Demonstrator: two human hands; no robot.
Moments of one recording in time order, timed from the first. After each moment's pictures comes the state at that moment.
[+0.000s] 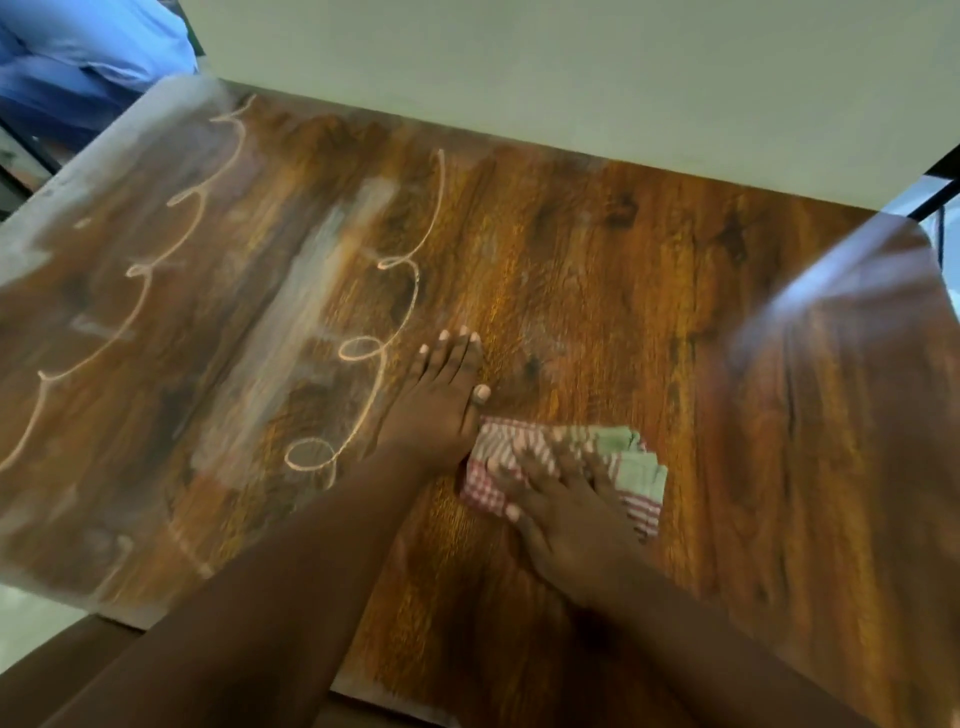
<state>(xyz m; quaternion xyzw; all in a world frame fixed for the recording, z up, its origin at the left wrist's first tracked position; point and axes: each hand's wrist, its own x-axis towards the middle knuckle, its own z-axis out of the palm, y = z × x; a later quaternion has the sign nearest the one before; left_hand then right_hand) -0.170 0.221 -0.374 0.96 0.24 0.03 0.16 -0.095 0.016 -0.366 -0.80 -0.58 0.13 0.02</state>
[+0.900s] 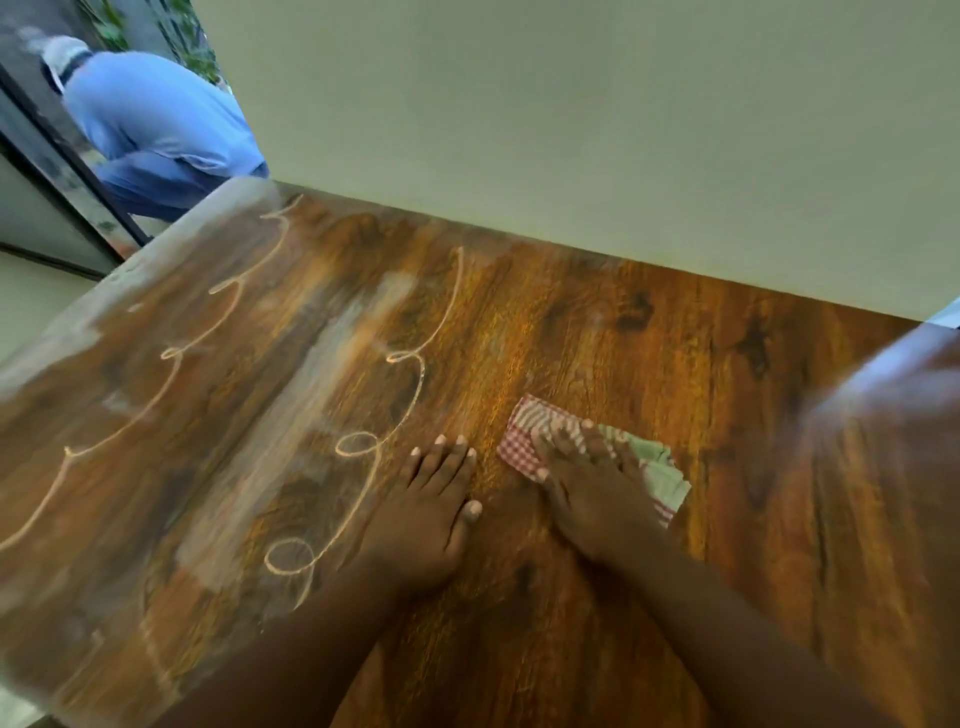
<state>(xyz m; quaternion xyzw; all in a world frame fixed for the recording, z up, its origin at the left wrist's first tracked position) -0.166 0.221 -0.370 0.96 0.26 -0.03 0.13 0.032 0.100 -0.365 -0.83 -0.54 0.12 0.02</state>
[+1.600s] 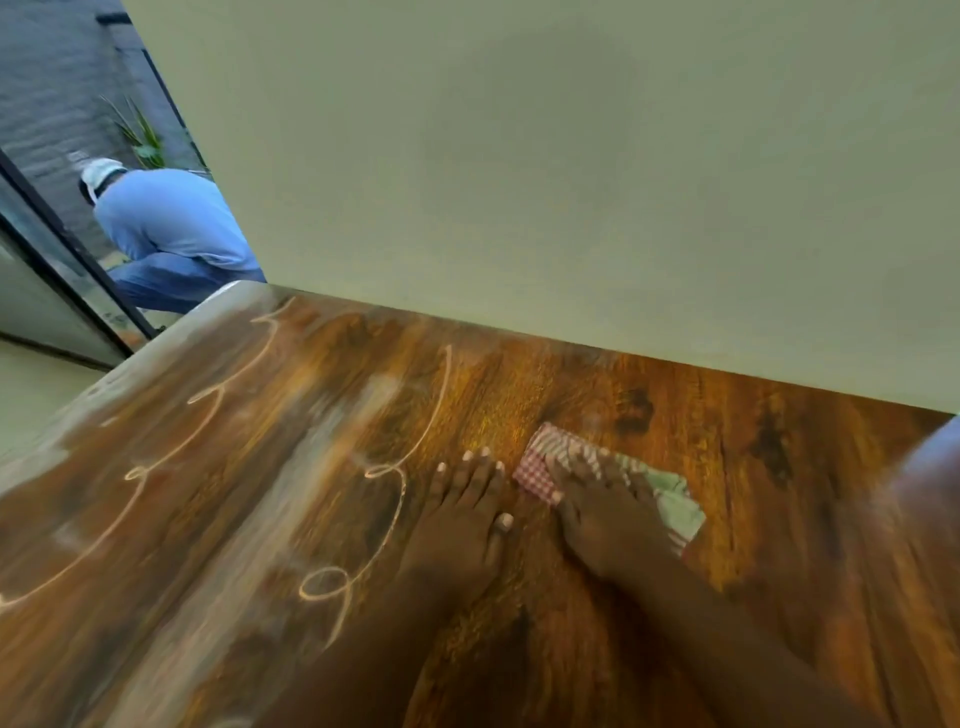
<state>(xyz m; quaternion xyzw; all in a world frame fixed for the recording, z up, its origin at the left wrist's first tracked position) -0.052 0.286 -0.367 0.96 0.28 0.01 0.09 0.122 0.176 -0.372 -0.85 -0.51 0.11 0.04</state>
